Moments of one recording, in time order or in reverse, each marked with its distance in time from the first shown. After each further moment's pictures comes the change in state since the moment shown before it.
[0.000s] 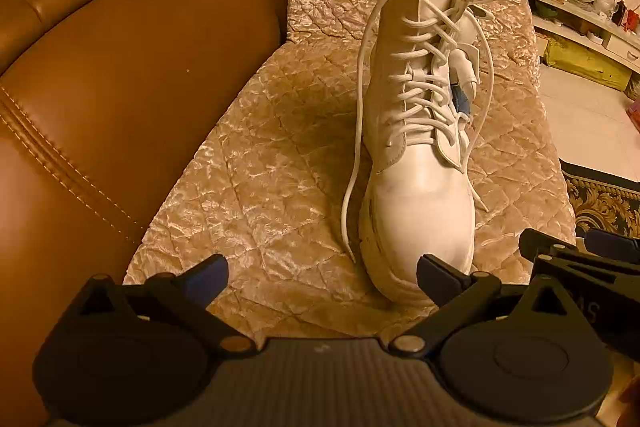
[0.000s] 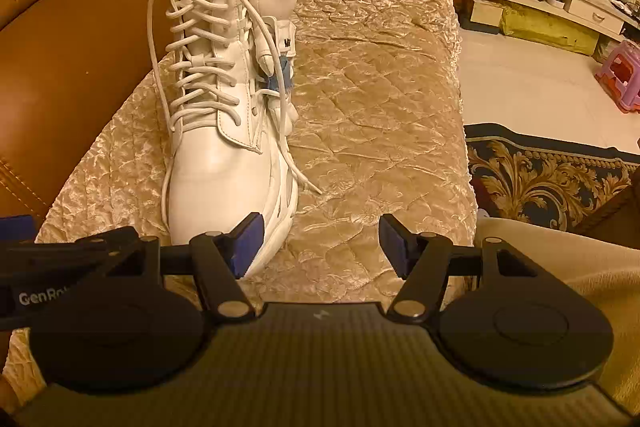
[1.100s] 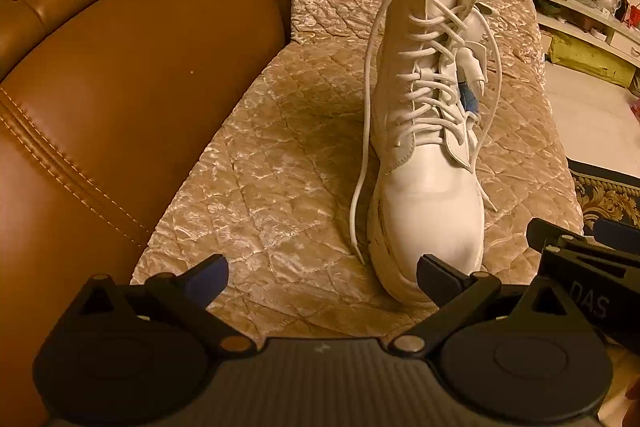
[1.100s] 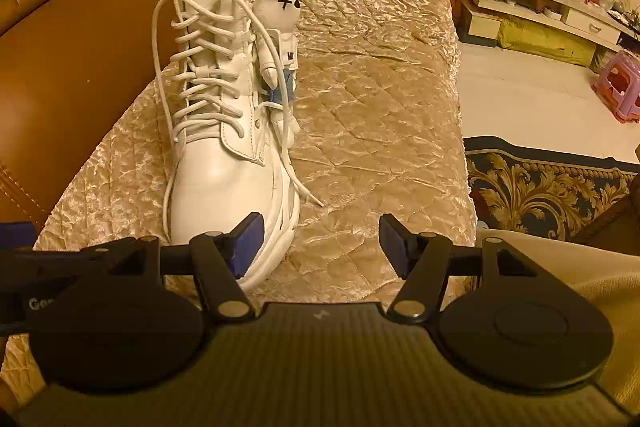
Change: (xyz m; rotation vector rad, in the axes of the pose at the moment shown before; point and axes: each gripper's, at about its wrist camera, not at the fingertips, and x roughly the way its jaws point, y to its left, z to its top) left arm 0.003 0.001 0.001 0.008 -0.005 0.019; right arm -0.001 0.005 0.000 -0.004 -0.037 -0.006
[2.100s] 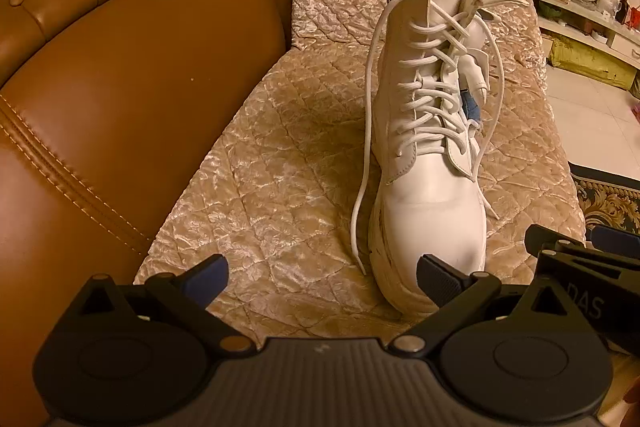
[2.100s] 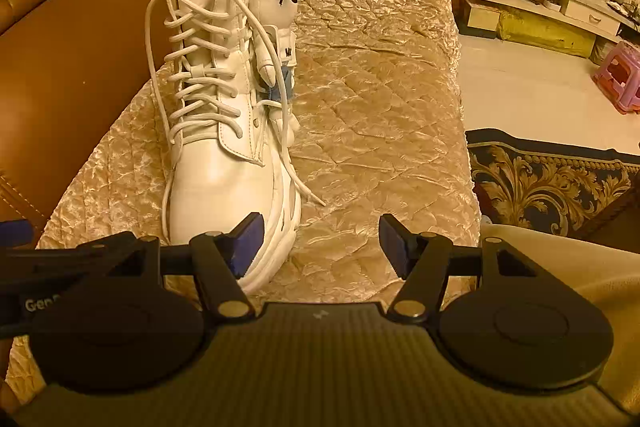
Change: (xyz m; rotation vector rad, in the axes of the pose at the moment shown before) left arm 0.002 0.000 0.003 0.002 -0.015 0.005; right arm 0.005 -0.002 0.004 0.018 0.016 -0.003
